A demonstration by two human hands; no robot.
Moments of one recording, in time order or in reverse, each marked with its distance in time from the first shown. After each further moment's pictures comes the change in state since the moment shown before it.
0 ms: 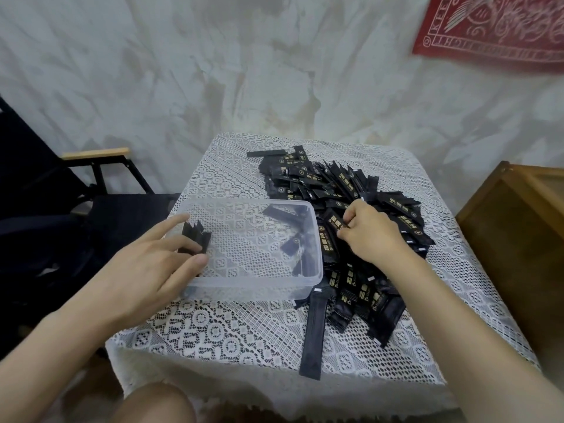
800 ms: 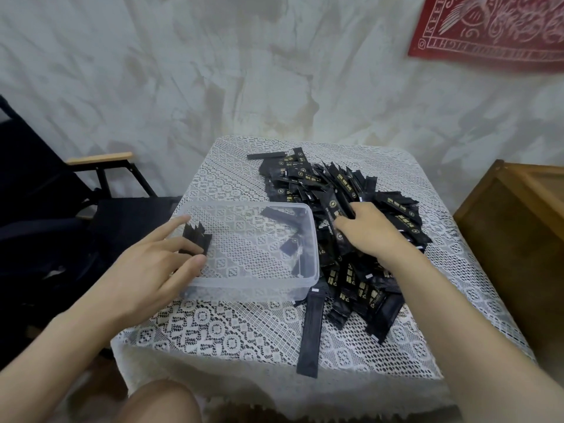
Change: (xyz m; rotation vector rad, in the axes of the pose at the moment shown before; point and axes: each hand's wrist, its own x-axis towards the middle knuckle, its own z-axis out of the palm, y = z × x) left_hand -0.003 -0.002 0.004 -0.025 0.042 -0.012; right_hand -0.012 -0.011 -0.012 0.295 -0.044 -0.040
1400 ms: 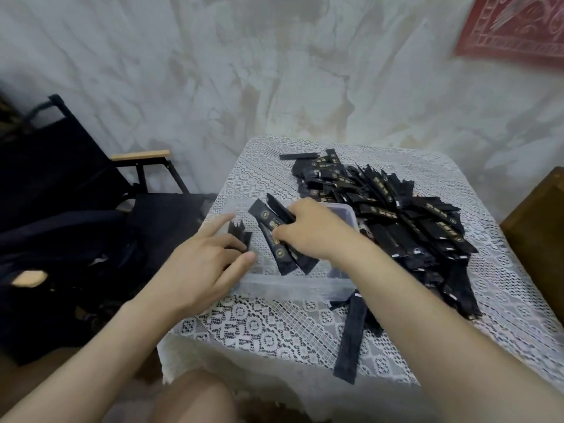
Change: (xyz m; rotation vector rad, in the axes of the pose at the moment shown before) left_hand 0.005 0.014 0.001 0.002 -0.054 -0.106; right_hand -0.032 -0.111 0.067 -0.123 -0.310 -0.247
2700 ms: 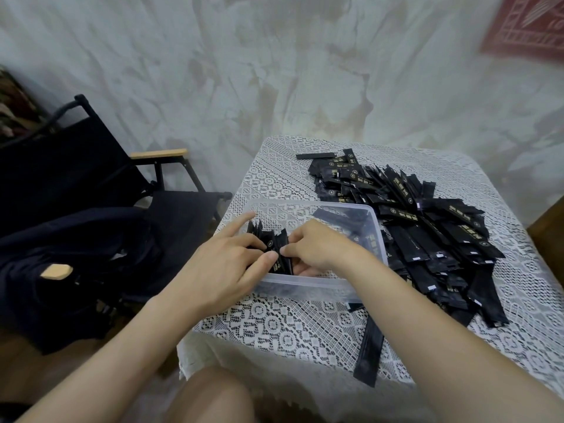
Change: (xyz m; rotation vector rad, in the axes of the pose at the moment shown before) left_hand -0.001 0.002 0.001 0.025 -0.041 -0.048; right_hand 0.025 0.013 0.037 0.311 -0.192 0.201
